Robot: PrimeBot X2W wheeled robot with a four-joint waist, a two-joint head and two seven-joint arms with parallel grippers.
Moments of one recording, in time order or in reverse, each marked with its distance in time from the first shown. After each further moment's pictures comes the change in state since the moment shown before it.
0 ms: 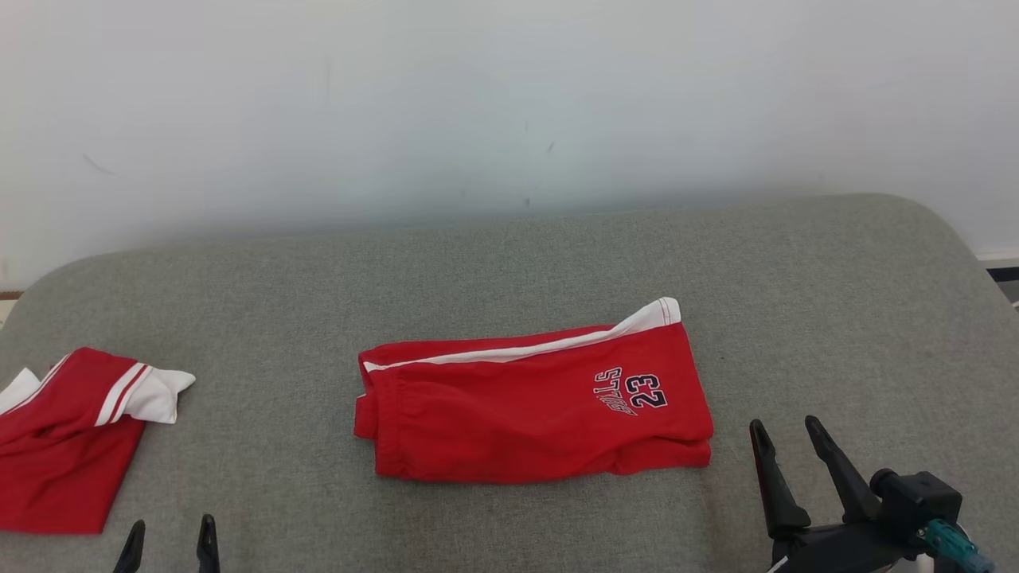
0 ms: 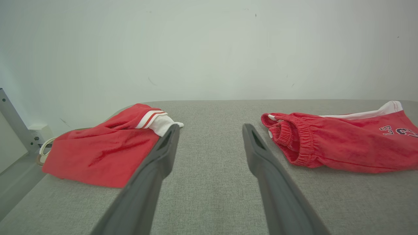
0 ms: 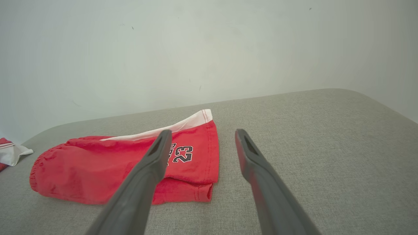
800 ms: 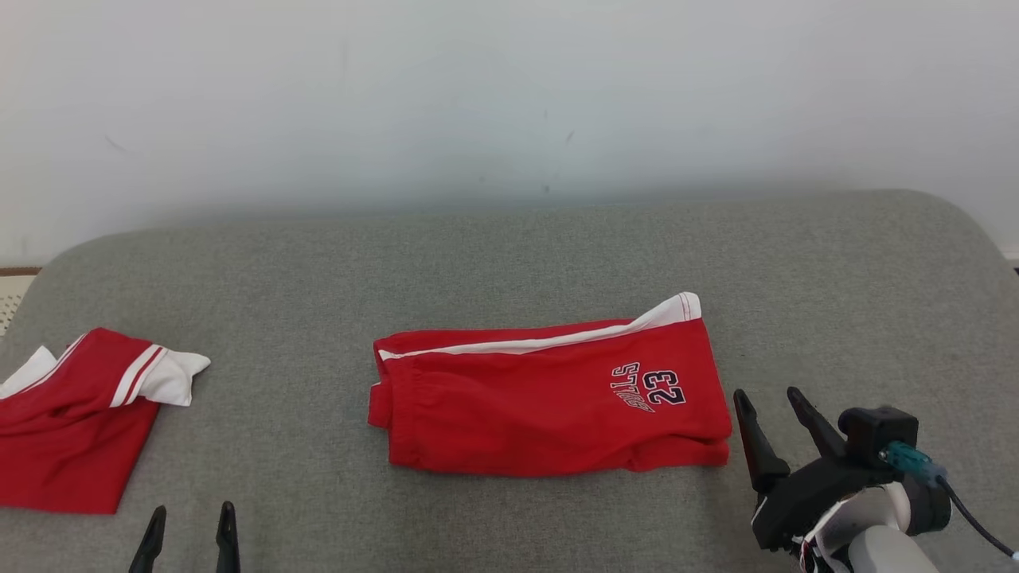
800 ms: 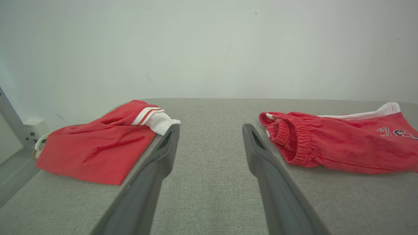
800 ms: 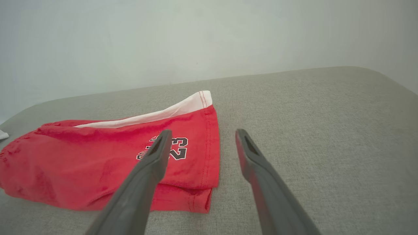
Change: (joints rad) left arm -0.023 -0.007 -0.030 0.005 -0.010 -0.002 0.000; right arm -0.193 0.019 -0.011 0.229 -0.026 0.000 0.103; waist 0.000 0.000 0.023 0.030
